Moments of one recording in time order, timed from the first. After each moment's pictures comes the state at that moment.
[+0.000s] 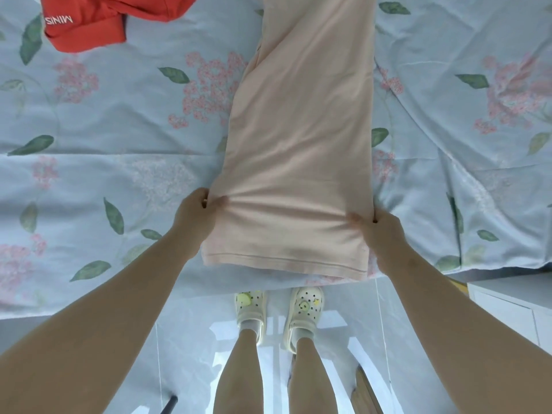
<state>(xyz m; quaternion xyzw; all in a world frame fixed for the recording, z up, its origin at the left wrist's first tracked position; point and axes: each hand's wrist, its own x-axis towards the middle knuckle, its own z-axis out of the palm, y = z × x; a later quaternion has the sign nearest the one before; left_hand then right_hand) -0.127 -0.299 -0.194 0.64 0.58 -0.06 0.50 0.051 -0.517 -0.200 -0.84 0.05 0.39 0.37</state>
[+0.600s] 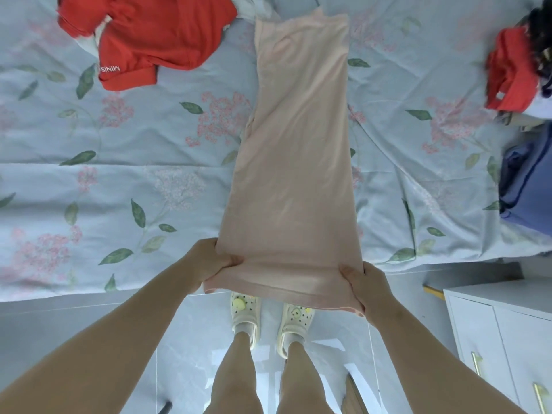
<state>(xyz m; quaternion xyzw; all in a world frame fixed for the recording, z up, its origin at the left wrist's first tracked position) -0.175 -0.366 -0.120 0.57 0.56 -0.19 0.57 -0.011 -0.596 -0.137 -0.81 0.12 0.45 0.37</state>
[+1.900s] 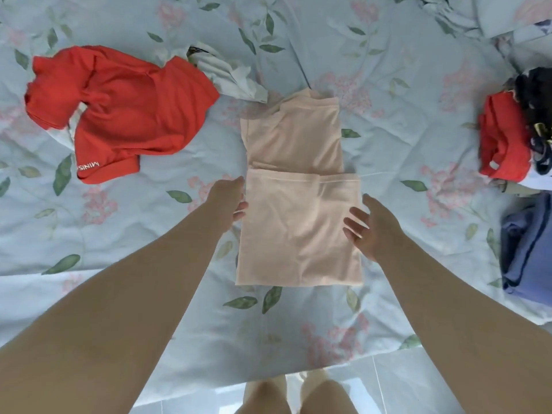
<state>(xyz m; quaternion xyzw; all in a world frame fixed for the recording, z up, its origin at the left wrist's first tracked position) 0.080 -0.193 -0.095 0.46 0.62 -0.05 0.63 0.193 -0.397 -0.086 -0.63 0.34 0.39 0.58</state>
